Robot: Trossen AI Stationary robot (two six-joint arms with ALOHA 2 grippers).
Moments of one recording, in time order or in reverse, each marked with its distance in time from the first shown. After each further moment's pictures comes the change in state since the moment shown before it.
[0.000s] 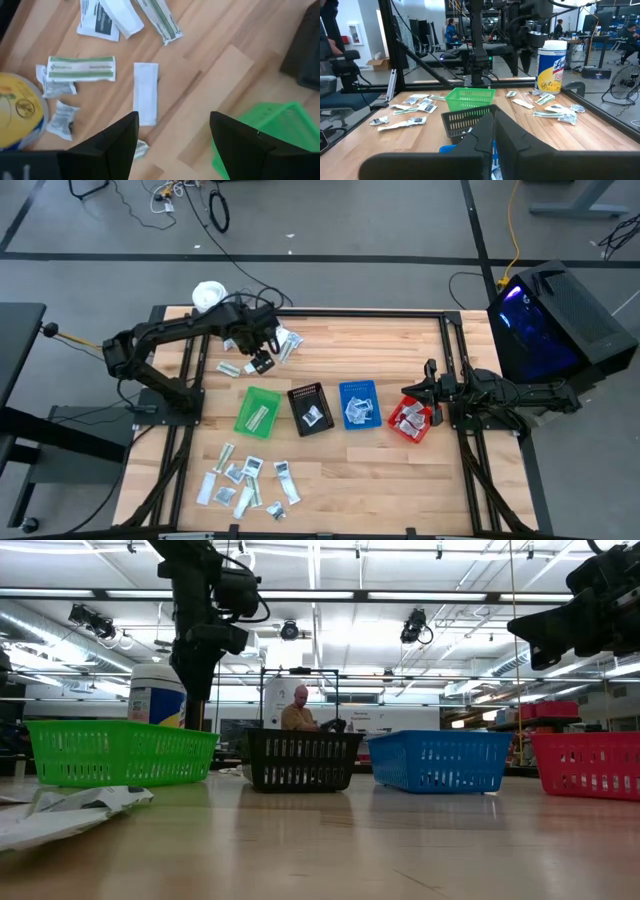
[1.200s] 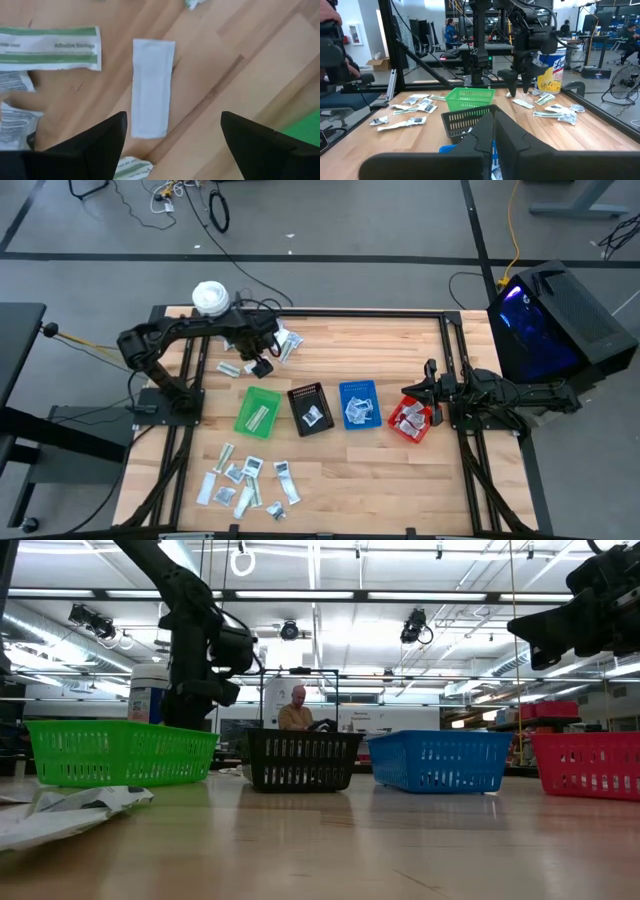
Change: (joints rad) left arm 0.106 0.142 -0.180 0.185 0.075 0.062; right arm 0.000 0.000 0.000 0.000 0.000 0.000
